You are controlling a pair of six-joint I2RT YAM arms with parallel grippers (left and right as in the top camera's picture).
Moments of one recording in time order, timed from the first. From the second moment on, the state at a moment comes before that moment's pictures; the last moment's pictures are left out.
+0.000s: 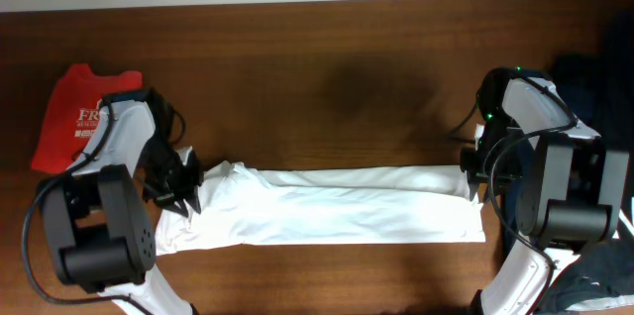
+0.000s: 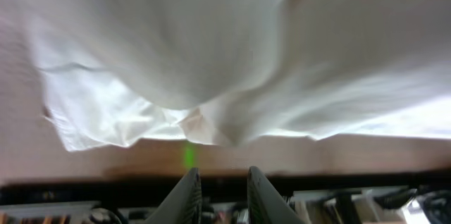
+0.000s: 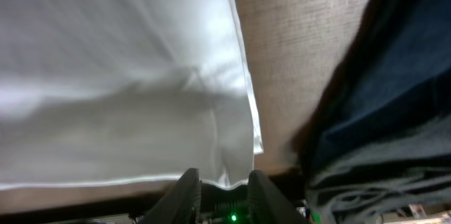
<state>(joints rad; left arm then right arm) 0.13 1.93 1.33 -1.44 0.12 -0.05 -0.15 2.03 1.40 -1.45 0.02 0.13</state>
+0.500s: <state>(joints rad) 0.00 1.71 1.40 -1.19 0.31 -0.06 -0.15 1.90 1.44 -1.39 -0.06 0.14</state>
